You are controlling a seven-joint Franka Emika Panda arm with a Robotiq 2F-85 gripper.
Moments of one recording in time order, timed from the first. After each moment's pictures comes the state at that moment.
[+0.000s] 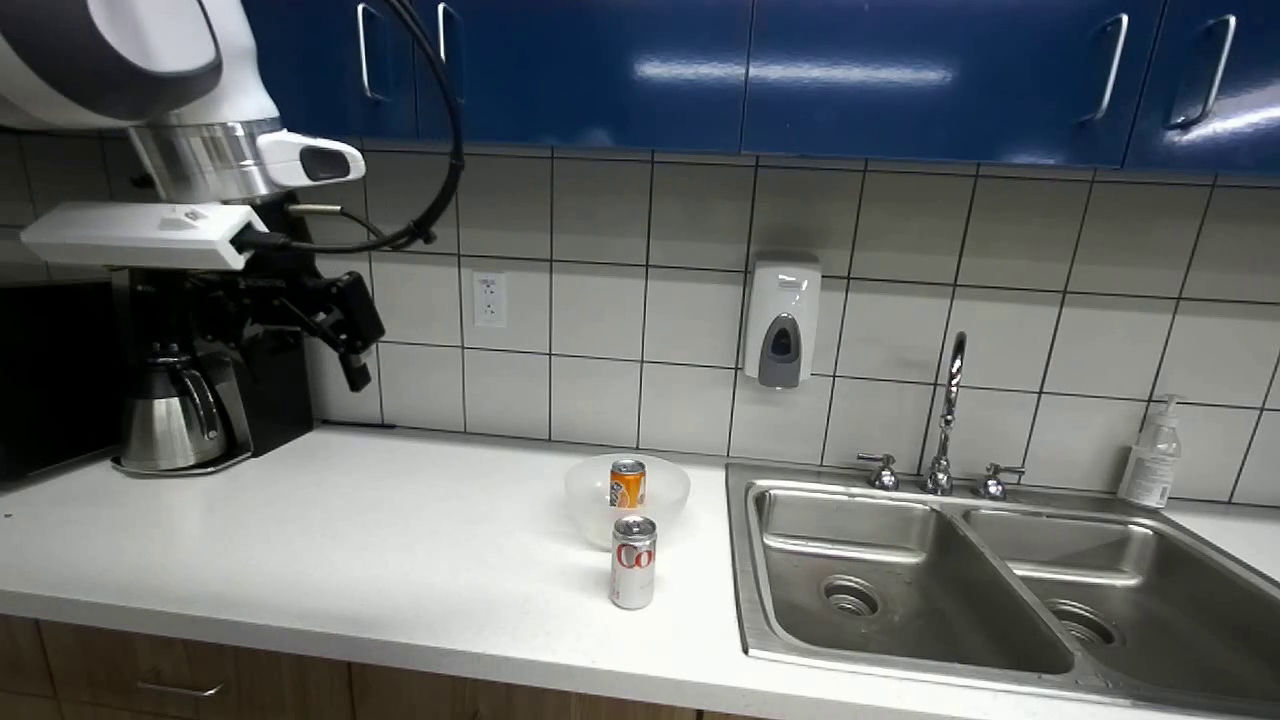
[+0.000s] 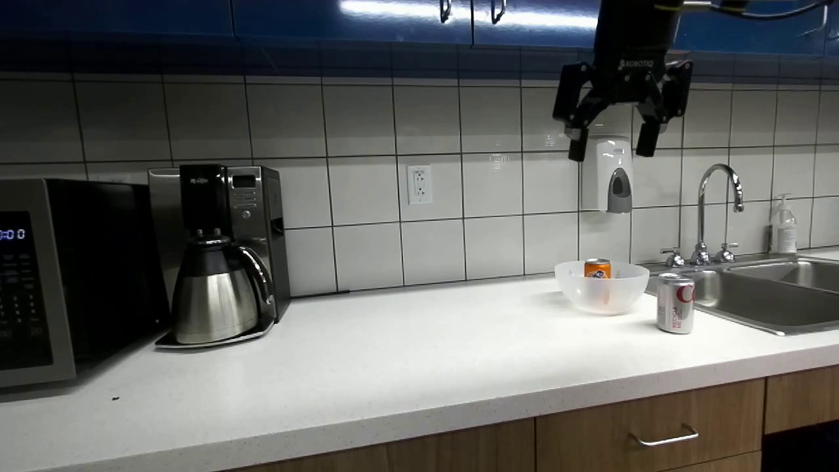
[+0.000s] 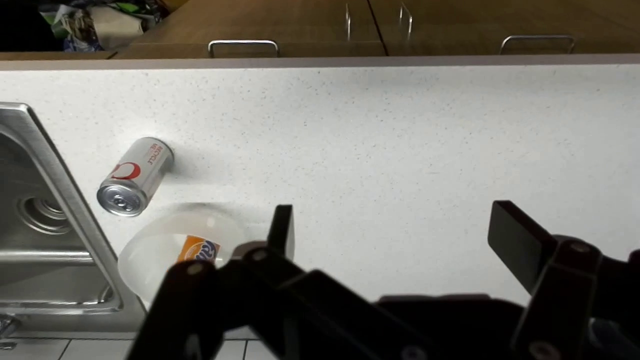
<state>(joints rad) 0.03 -0.77 0.11 -2.78 0.00 2.32 0.07</state>
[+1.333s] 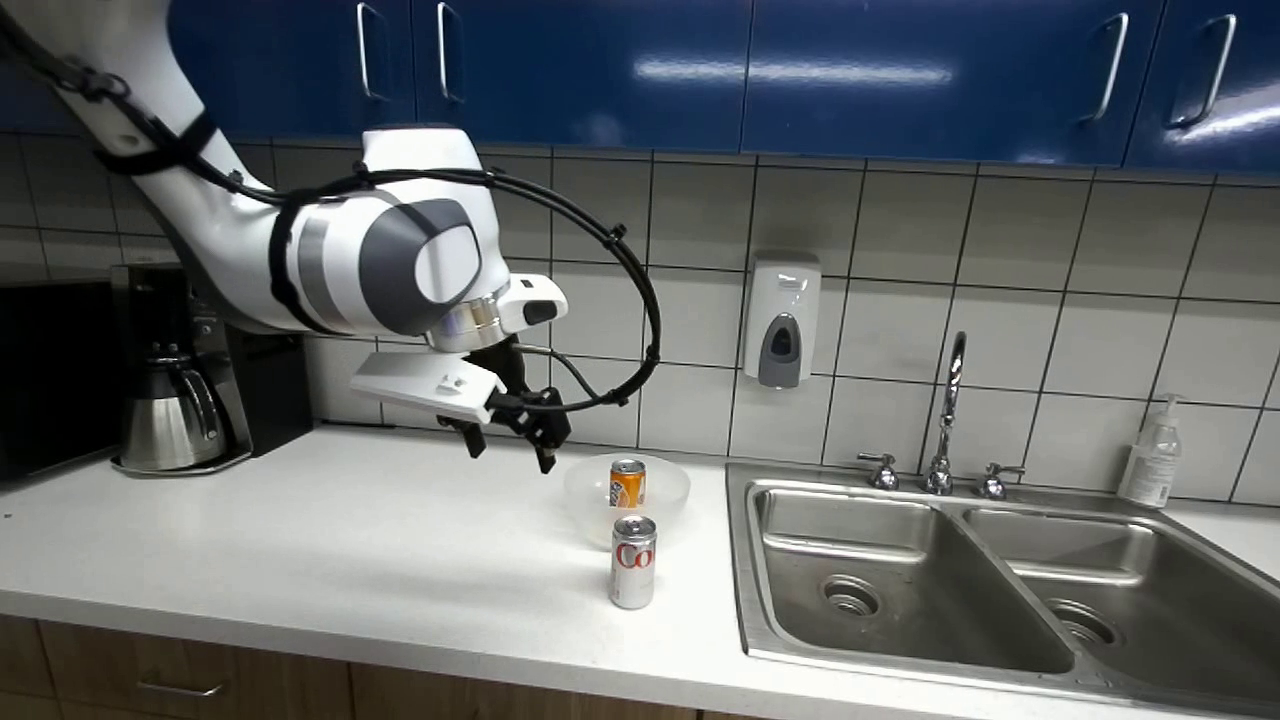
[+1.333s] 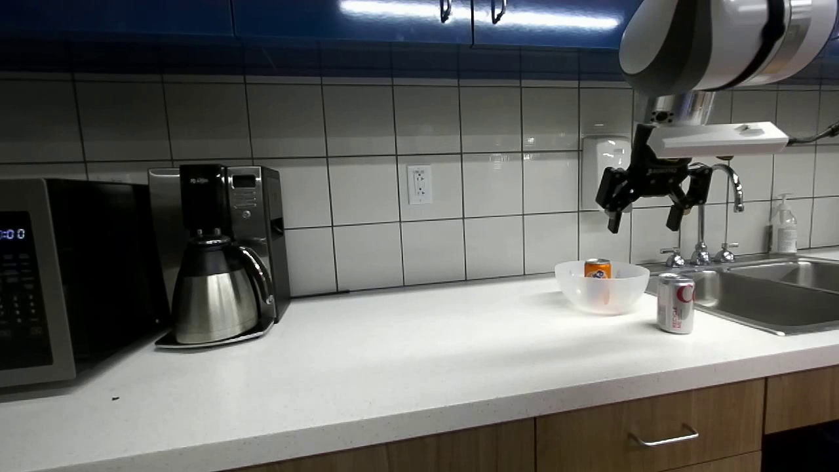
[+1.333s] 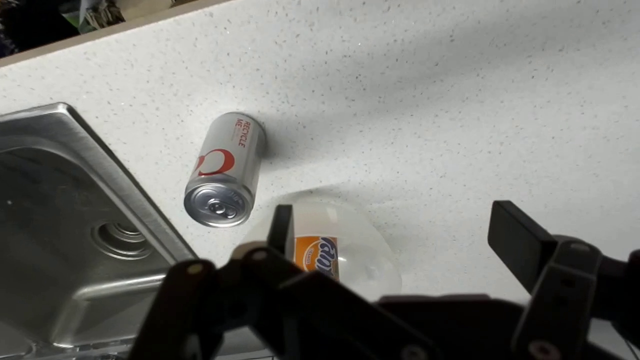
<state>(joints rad) -0.15 -0.20 -0.06 -2.67 -0.09 2.85 0.05</state>
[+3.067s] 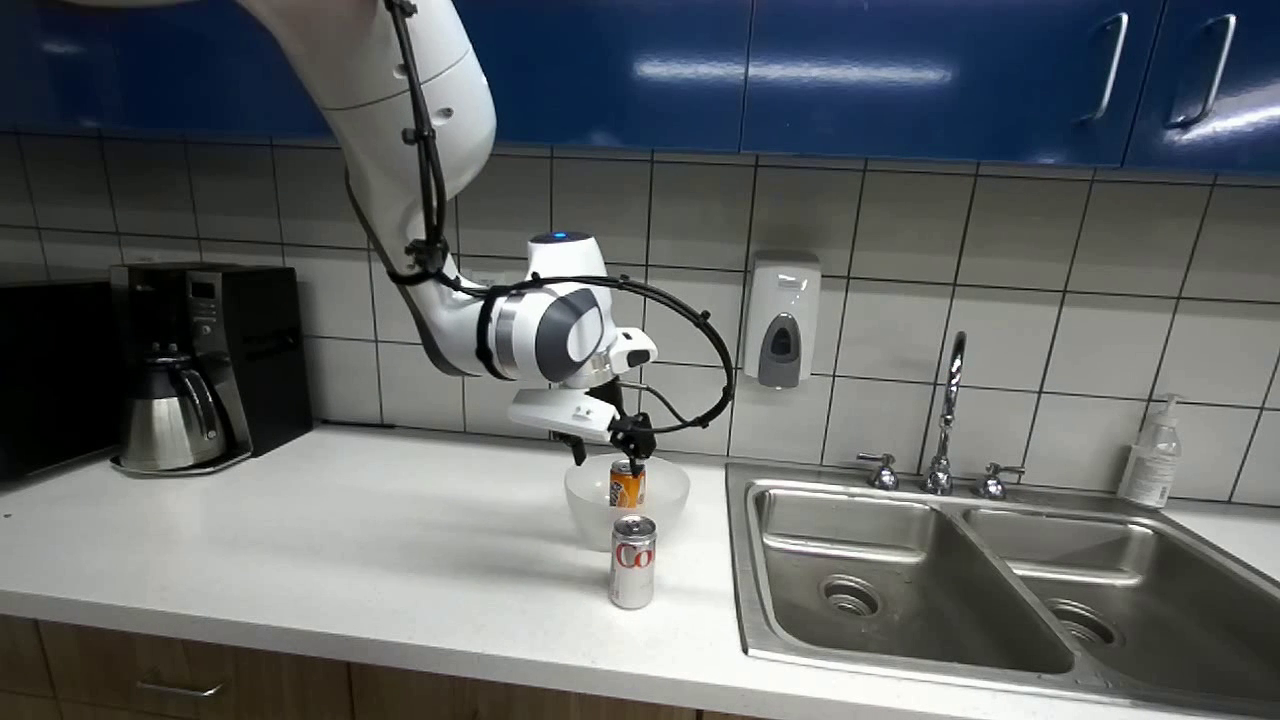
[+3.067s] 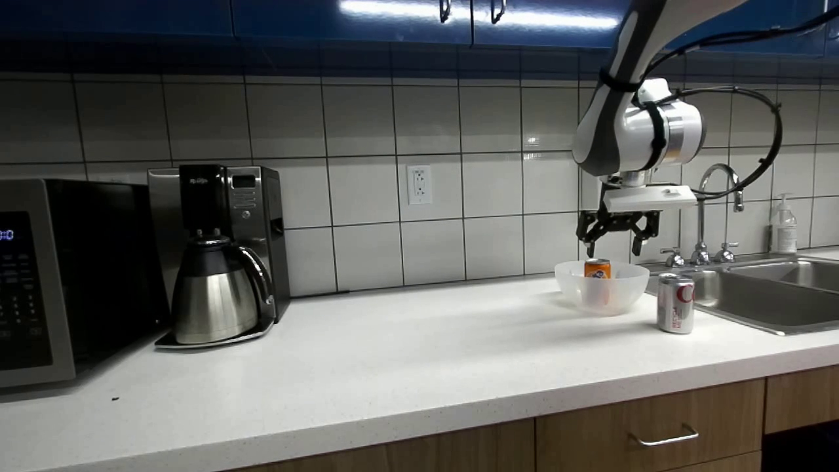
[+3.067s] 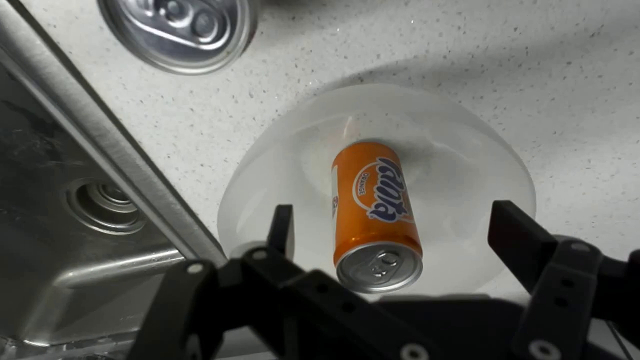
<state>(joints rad) -0.15 0.41 -0.12 -2.06 -0.01 2.85 0.00</state>
